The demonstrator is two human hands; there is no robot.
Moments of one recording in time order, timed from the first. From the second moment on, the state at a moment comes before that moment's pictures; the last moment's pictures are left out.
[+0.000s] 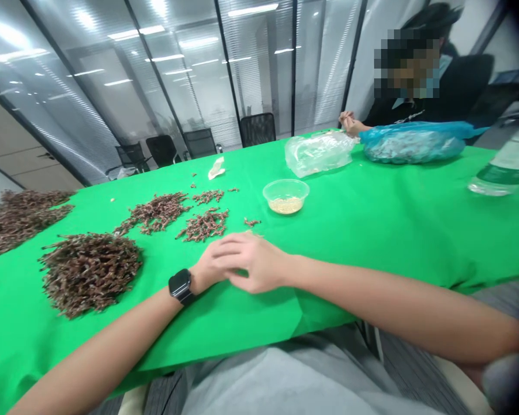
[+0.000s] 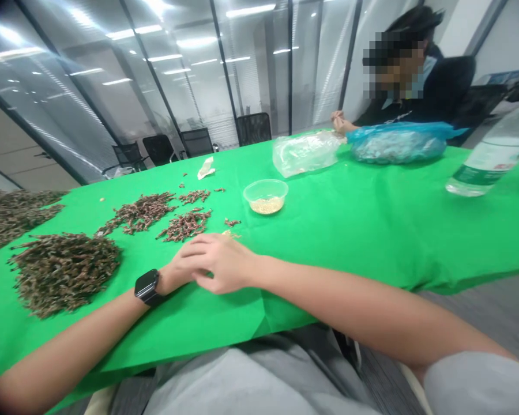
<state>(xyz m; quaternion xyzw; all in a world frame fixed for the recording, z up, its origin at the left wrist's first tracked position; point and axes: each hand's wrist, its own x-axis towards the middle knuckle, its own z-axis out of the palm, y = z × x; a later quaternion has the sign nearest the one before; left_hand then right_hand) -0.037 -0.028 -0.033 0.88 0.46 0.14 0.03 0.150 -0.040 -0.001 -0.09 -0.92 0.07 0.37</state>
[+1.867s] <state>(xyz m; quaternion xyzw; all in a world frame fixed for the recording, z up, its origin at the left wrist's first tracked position) -0.054 -0.019 0.016 0.84 0.48 -0.07 -0.24 0.182 0.042 -0.016 -0.48 -0.84 0.10 0.22</state>
